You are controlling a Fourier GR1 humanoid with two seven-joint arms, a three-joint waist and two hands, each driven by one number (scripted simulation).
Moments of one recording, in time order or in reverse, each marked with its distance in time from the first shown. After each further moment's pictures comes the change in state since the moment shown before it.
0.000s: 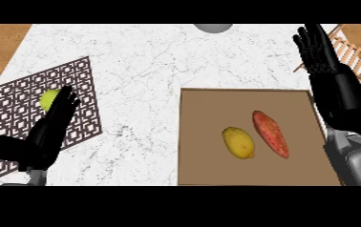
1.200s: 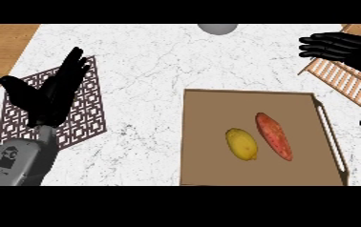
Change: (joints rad) left arm -0.289 -0.005 0.005 0.036 -0.041 0.050 0.225; right arm -0.293 -0.319 -0.067 0.594 -0.416 1.138 0.057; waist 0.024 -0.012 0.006
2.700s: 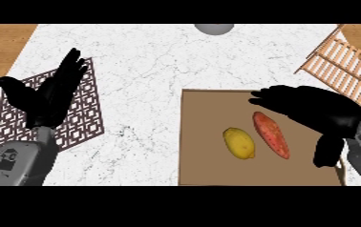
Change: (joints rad) left arm 0.015 -0.047 0.063 -0.008 -0.058 -0.041 0.026; right arm 0.190 0.007 0.303 -0.614 1.164 -0.213 -0.027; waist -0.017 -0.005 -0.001
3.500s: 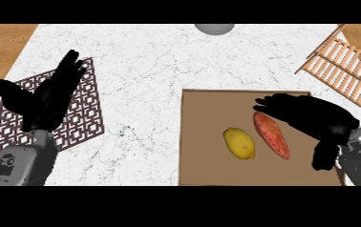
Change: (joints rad) left arm 0.024 -0.050 0.060 -0.046 -0.059 -0.053 0.037; right arm 0.121 0.093 -0.075 0.057 0.260 -0.020 -0.159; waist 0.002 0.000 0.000
